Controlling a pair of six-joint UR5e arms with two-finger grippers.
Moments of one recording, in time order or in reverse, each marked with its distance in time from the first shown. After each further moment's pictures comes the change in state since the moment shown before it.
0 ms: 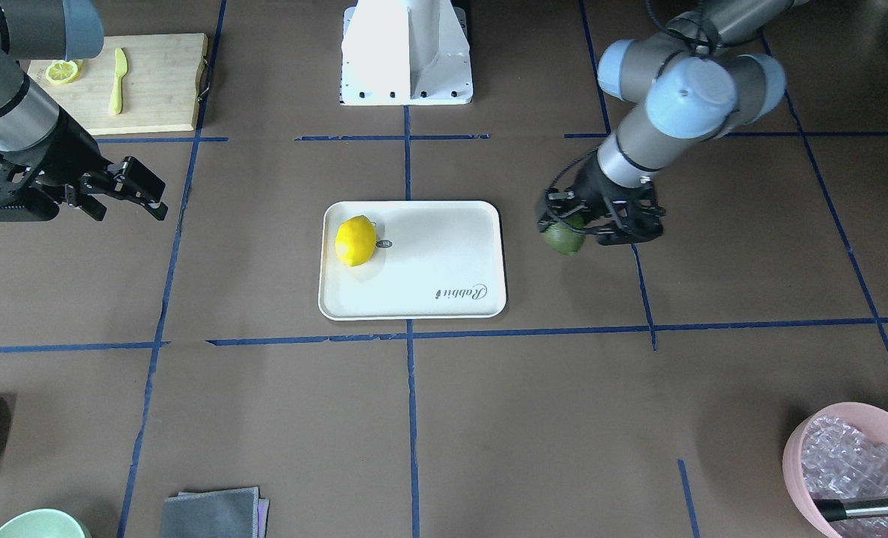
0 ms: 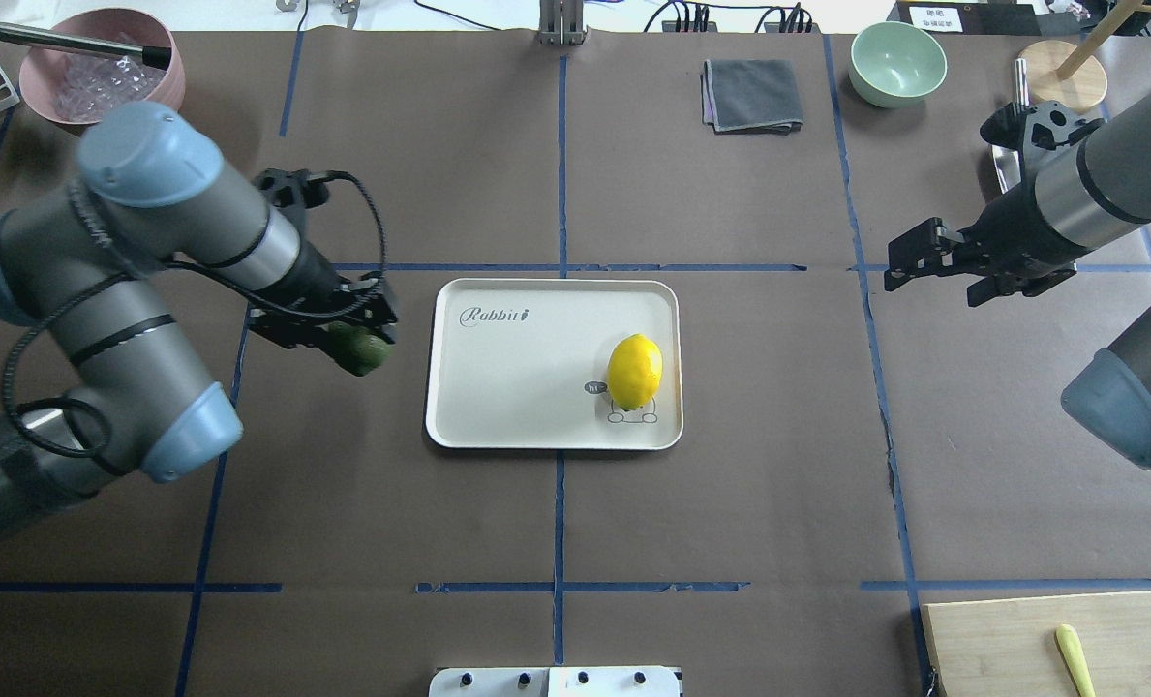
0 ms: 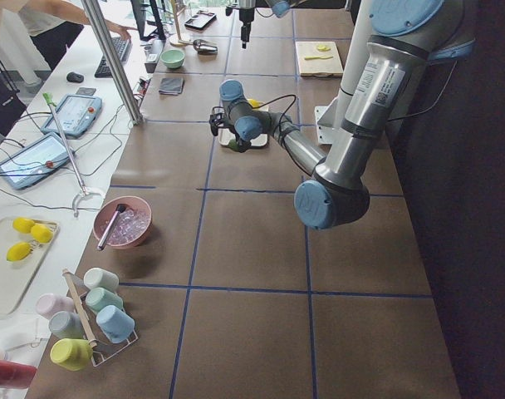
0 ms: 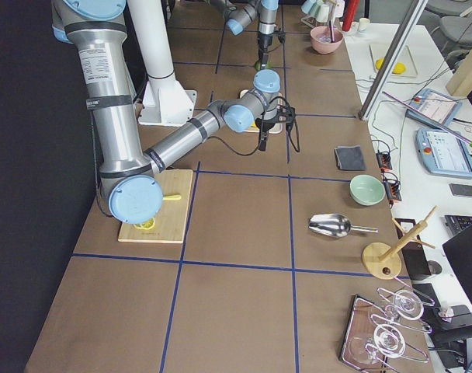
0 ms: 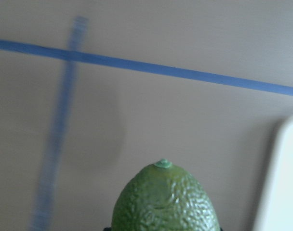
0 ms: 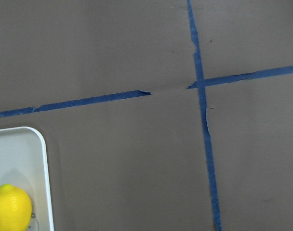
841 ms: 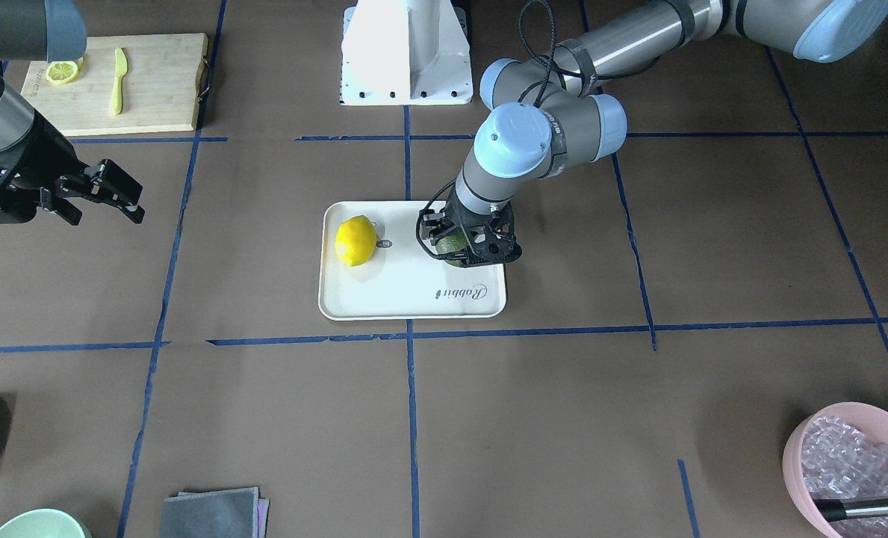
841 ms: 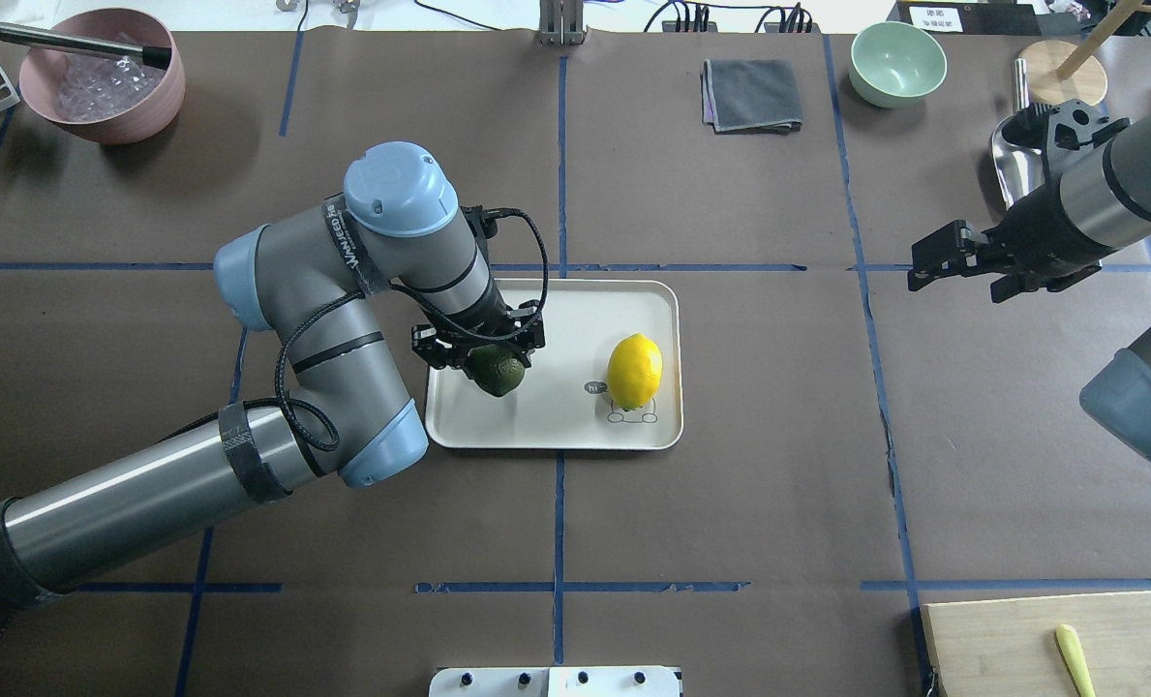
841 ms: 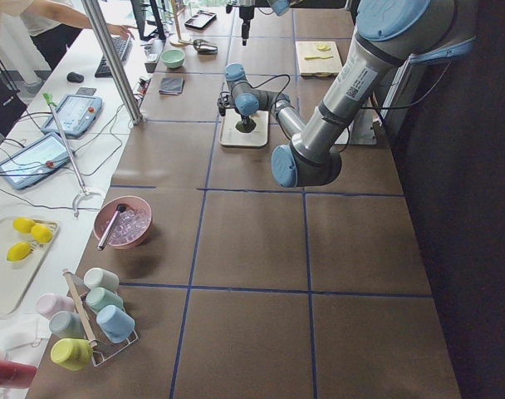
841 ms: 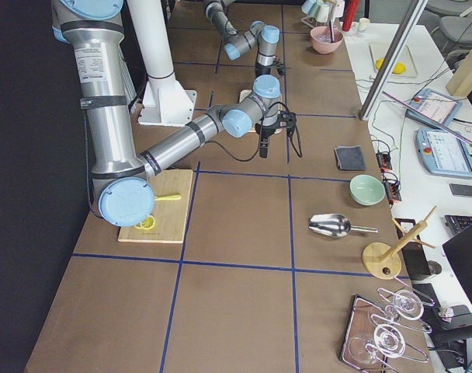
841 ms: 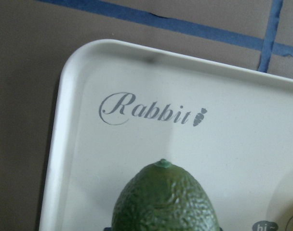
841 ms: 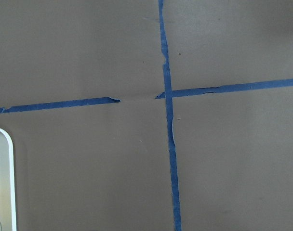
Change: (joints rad) left arm 0.121 -0.258 0.278 0.010 0.077 -0.041; right arm 0.015 -0.020 -0.002 0.000 -0.013 -0.049
